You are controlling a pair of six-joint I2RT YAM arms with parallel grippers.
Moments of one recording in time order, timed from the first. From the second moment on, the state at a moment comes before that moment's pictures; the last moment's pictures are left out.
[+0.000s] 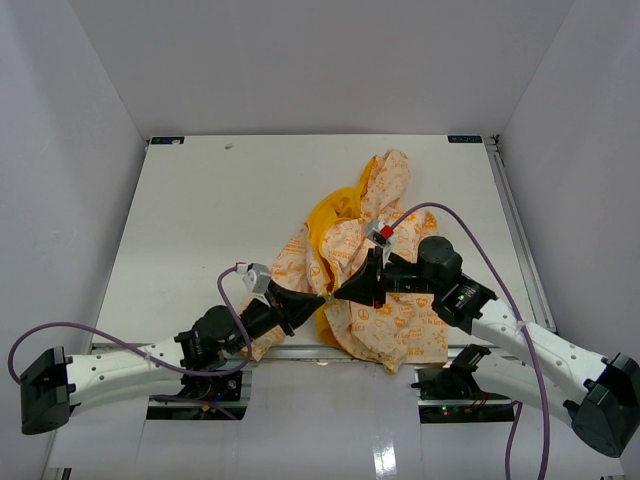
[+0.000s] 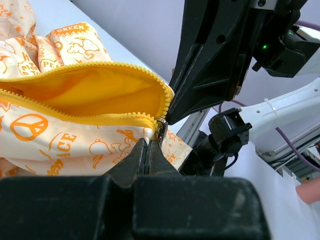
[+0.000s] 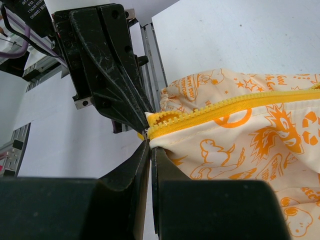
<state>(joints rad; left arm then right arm) -1.19 0.67 0.19 0.64 -0.16 -0.51 0.78 0.89 0.58 0.18 -0.72 0.36</state>
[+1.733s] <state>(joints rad) -1.04 0.73 0.27 0.44 0.07 -0.47 0.78 0.94 0.58 0.15 -0.65 0.36</state>
